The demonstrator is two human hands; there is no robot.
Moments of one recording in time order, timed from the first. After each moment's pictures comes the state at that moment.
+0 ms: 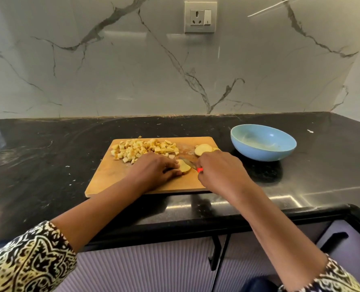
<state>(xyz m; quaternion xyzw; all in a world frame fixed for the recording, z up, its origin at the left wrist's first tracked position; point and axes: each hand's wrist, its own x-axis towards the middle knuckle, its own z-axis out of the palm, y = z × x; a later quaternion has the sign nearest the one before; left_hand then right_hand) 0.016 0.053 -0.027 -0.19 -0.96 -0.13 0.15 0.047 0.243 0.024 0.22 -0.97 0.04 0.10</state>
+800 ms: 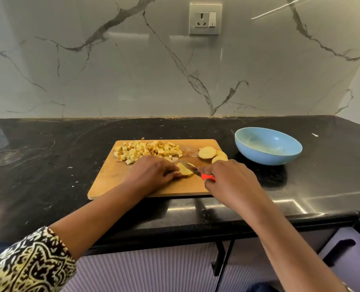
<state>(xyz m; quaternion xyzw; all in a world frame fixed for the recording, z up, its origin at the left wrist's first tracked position) 0.022 0.046 -0.027 -0.18 -0.96 -0.11 0.17 0.054 0.253 0.017 0.22 -0.97 0.10 0.10</state>
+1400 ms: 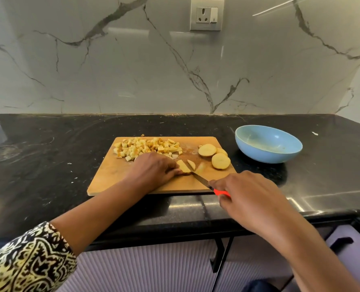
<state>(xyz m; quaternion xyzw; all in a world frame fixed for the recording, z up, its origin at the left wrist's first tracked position) 0.023 0.050 -0.025 -0.18 -0.96 -0.08 0.17 0.094 0.276 0.027 0.24 -0.97 0.03 0.07</state>
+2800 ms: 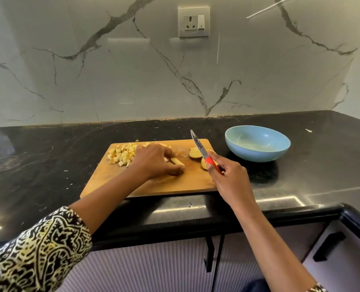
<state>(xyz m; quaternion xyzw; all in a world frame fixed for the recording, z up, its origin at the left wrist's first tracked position) -0.010 0.076 -0.008 -0.04 -0.99 -0.10 0.10 0.012 0.288 -0.045 0.13 -0.86 0.46 0.20</state>
